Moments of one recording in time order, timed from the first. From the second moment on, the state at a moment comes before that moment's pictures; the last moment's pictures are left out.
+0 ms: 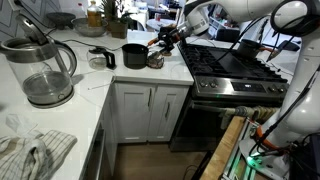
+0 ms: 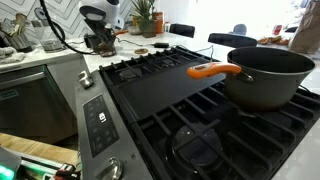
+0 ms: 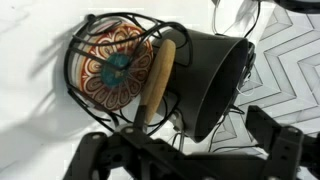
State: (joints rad) arm -0.24 0.39 0.04 -1.71 1.12 2.20 -0.54
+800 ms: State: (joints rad) arm -0.26 0.46 -0.02 -1.68 1.36 1.83 -0.66
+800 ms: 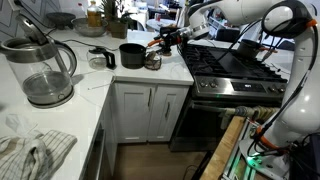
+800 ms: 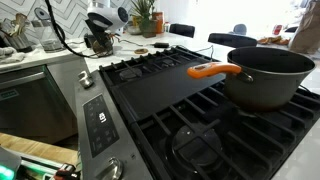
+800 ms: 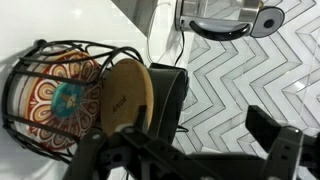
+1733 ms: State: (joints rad) arm -0.25 0.60 -0.04 -1.53 1.46 1.71 -0.59
